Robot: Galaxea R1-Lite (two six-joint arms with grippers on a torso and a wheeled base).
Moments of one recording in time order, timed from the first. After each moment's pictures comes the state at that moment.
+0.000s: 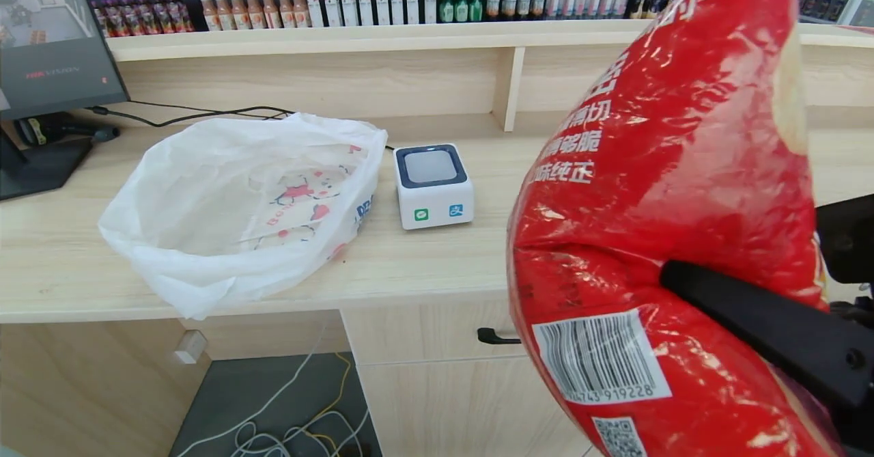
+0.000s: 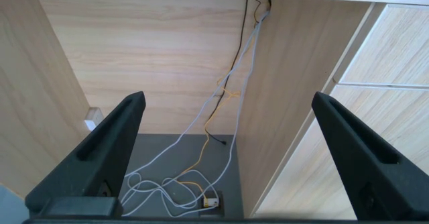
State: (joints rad) left arm 0.00 0.00 0.00 0.00 0.00 0.00; right arm 0.85 1.40 -0.26 -1.57 0.30 0.94
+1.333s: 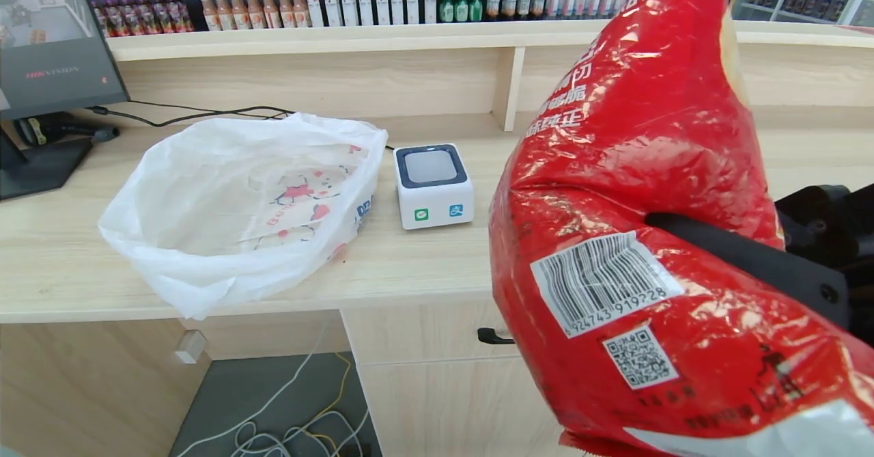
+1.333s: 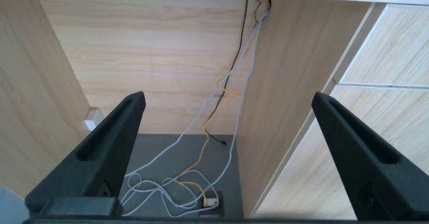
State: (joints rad) left arm 0.00 0.00 0.00 0.00 0.00 0.00; right arm 0.85 1.43 -0.31 -1.57 0.29 1.22
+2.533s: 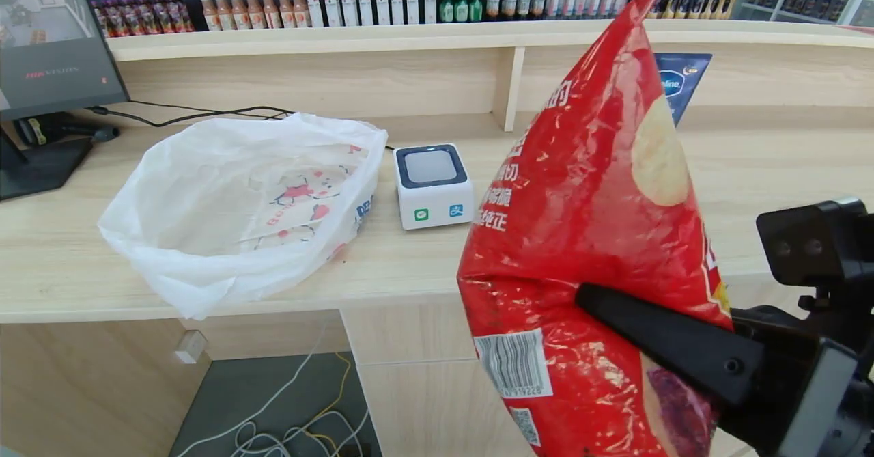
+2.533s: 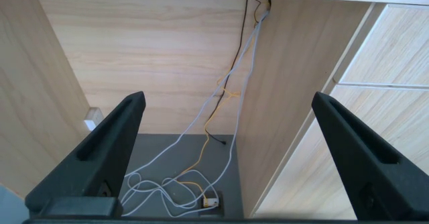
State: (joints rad) left arm 0.00 0.00 0.00 0.00 0.00 0.00; right arm 0.83 1.49 -0.28 -1.57 0.32 0.76
